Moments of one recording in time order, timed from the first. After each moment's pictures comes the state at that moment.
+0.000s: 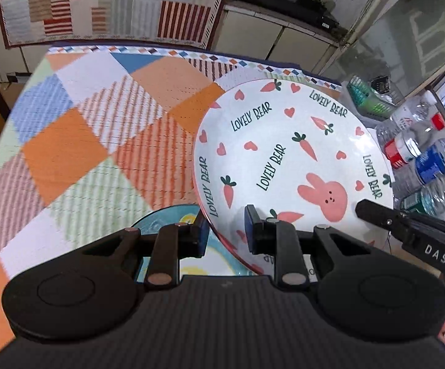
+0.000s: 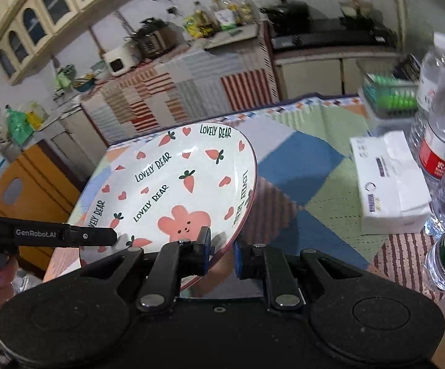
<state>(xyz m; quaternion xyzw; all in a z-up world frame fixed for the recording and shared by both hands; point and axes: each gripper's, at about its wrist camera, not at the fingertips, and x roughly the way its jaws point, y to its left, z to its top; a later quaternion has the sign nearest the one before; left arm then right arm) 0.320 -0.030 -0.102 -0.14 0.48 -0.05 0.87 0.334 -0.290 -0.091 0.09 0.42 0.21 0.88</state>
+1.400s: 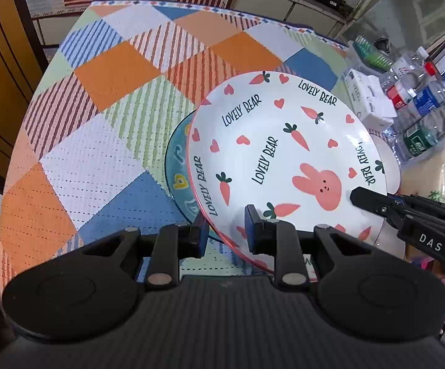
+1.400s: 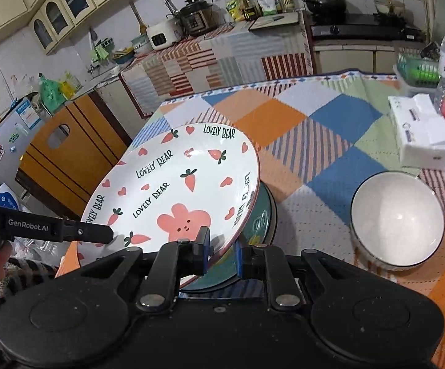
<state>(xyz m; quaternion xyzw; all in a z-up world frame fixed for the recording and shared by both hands) 0.199 0.015 -0.128 -0.13 0.52 -0.05 0.84 0.223 -0.250 -0.107 0.07 0.44 0.26 0.86</state>
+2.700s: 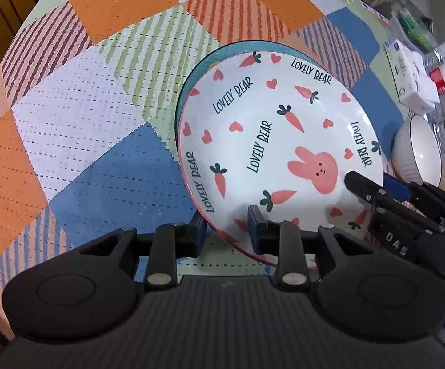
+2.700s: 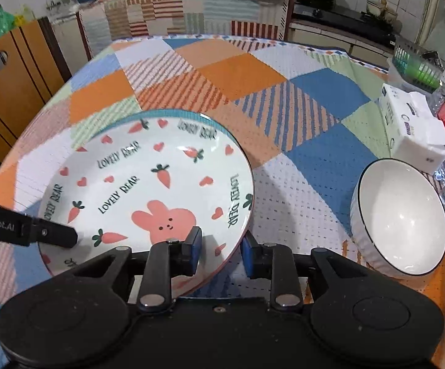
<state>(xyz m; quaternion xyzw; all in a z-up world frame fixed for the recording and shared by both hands) 0.231 0.022 -0.209 -0.17 0.58 -0.03 0.80 0.240 -0.192 -0.166 -0.08 0.47 0.16 0.86</state>
